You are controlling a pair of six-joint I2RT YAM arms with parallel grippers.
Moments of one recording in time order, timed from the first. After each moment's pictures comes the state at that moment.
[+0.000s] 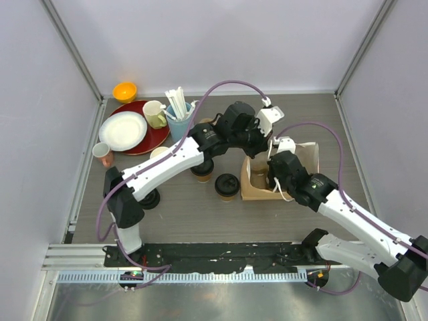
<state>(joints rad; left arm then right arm) -0.95 1.82 1.83 -0.53 0.23 0.03 0.69 0.95 0.80 -0.61 0.36 0.43</state>
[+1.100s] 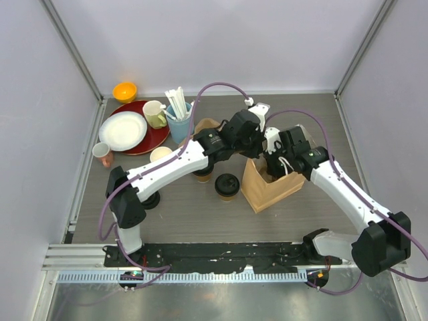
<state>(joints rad) -0.99 1.82 1.79 -0.54 -0.09 -0.43 0.39 1.21 0.99 -0.72 -0.15 -0.19</state>
